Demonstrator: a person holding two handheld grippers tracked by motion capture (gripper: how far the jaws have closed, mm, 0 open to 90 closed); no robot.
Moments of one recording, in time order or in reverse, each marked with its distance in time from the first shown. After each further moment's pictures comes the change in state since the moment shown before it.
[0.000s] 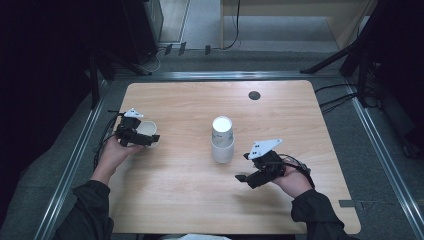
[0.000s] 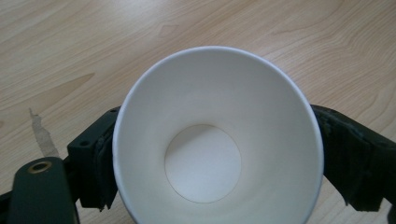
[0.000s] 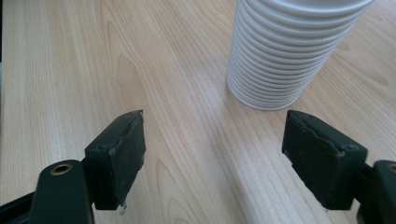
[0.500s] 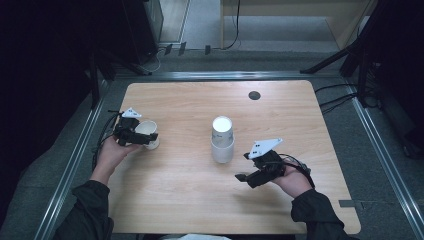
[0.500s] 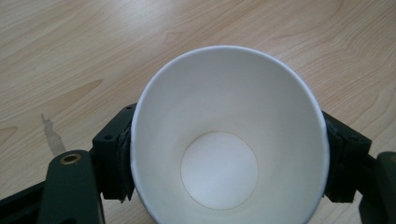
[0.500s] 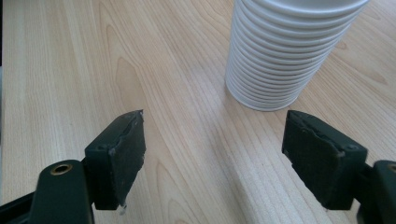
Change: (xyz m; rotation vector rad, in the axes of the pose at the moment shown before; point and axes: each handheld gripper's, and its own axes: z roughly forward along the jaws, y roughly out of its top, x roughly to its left) left arm 0.002 -0.002 -0.003 -0.022 -0.002 0.020; right arm -0.001 0.000 0.000 -0.001 0.000 0.015
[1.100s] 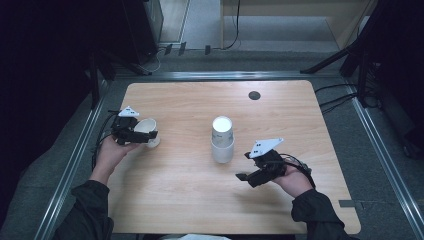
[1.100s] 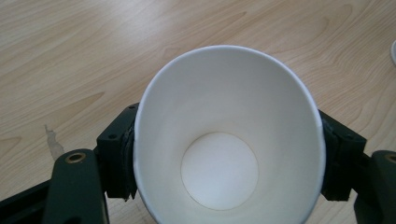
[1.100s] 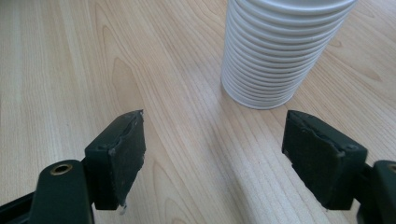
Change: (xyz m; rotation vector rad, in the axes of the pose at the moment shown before) left arm 0.000 0.002 -0.007 -0.046 -0.005 -0.004; right arm -0.002 -0.001 -0.001 -0.005 -0.007 0.011
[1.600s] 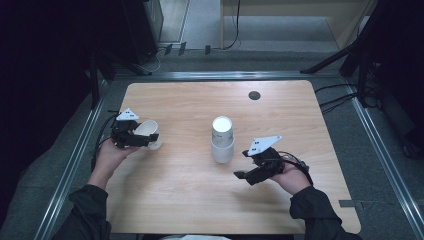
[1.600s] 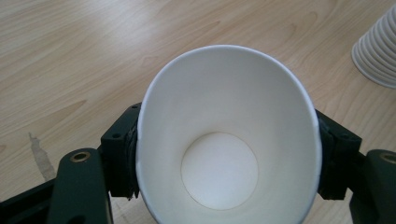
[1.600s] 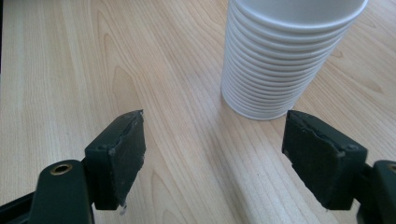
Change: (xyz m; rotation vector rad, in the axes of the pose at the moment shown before) left arm -0.009 -0.001 -0.013 -0.050 -0.036 0.020; right arm -0.003 0.005 0.003 -0.012 0.011 -0.005
